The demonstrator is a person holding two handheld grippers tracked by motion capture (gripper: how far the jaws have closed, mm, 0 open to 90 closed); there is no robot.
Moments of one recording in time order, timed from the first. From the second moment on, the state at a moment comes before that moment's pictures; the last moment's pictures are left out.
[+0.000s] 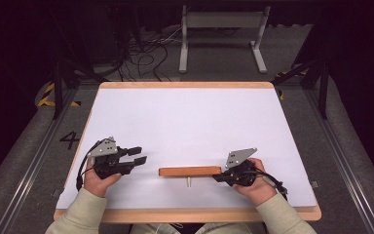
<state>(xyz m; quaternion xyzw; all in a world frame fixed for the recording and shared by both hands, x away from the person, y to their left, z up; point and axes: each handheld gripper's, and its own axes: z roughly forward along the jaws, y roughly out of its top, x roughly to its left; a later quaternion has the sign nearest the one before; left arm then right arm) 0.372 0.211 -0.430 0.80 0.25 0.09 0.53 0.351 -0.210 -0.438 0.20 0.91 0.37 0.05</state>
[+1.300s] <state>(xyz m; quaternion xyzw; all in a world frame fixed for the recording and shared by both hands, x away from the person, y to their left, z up) 0.372 0.213 -0.431 0.81 0.25 0.09 0.53 0.424 -0.180 -0.426 0.28 0.88 0.38 0.07</state>
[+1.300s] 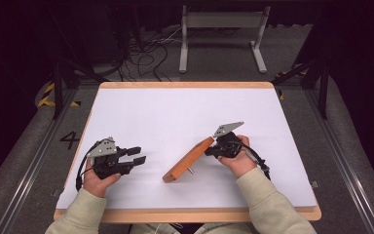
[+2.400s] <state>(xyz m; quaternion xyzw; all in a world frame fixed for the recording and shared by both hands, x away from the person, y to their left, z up) 0.372 0.214 -0.432 0.80 0.26 0.10 0.53 0.463 -0.125 -0.418 0.26 0.87 0.41 0.05</state>
